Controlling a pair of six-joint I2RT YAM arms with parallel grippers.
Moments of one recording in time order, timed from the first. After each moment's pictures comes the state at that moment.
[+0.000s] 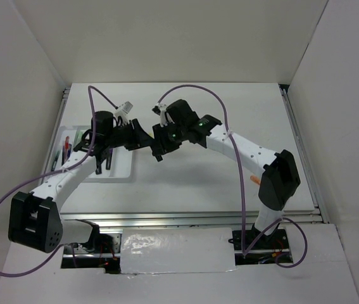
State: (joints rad) left arm -0.25 1.30 0.92 -0.10 0.61 -0.62; right arm 0.77 1.74 1.56 -0.57 -0.36 0.32
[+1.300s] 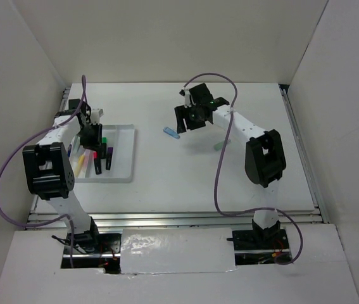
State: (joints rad) left arm 0.16 1.80 1.35 -0.80 0.18 0.13; right arm 0.47 2.00 1.71 -0.61 -0.23 0.13
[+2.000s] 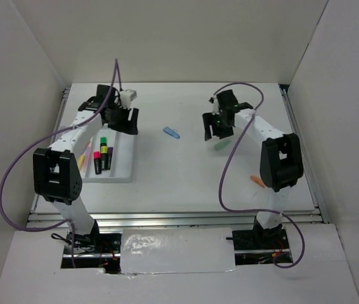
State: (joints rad) left arm -0.06 1.75 1.46 -0.71 0.30 0.14; right arm 0.33 1.93 1.53 -0.66 -0.14 0.10
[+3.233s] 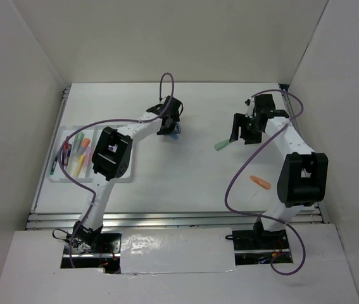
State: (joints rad) left arm -0.51 2.34 1.92 -0.54 -0.22 -0.56; right arm 0.01 1.65 1.29 -0.70 -0.25 0.12
